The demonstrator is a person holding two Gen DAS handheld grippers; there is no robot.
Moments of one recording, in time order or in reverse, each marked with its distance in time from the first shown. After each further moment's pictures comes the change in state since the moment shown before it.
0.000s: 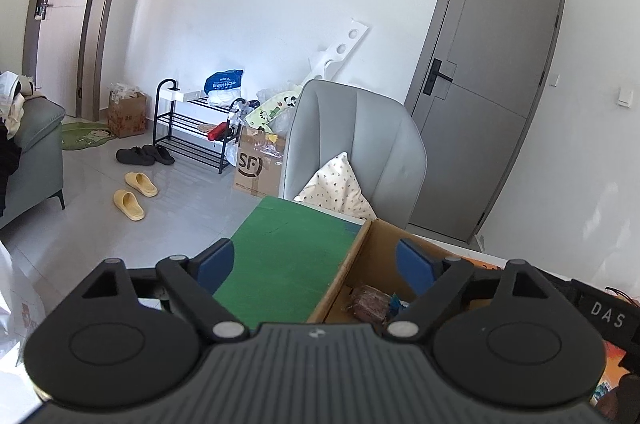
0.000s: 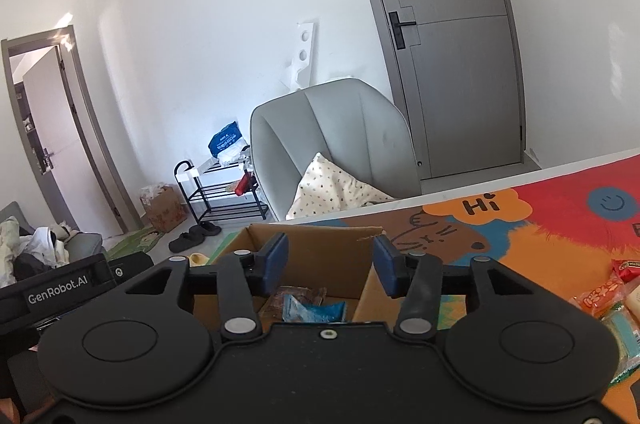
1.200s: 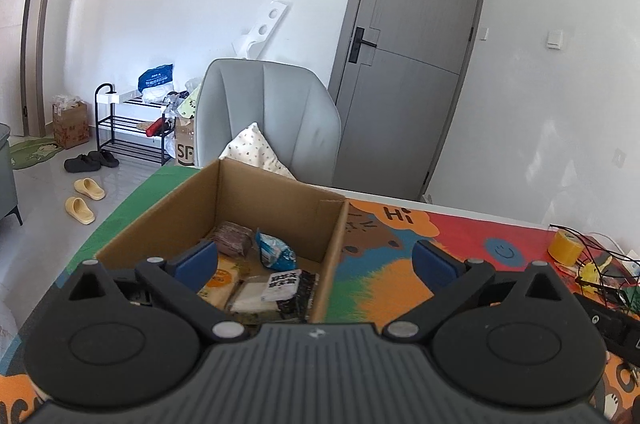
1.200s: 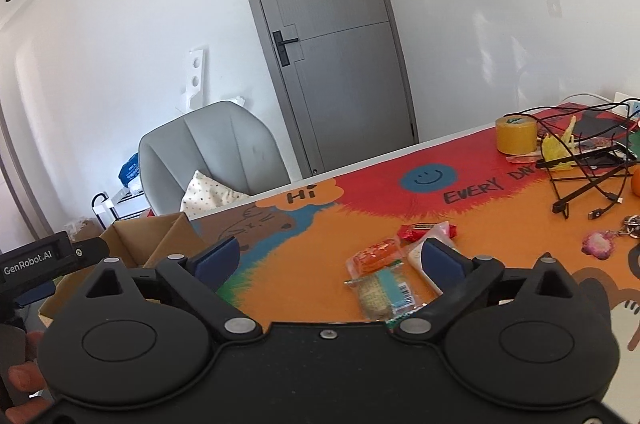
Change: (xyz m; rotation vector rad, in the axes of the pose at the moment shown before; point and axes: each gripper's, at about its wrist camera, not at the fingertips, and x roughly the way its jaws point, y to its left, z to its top) left arm -0.041 -0.115 -0.060 0.142 0.050 -0.153; right arm -0.111 -0.136 -0.032 0.121 -0.056 -0.269
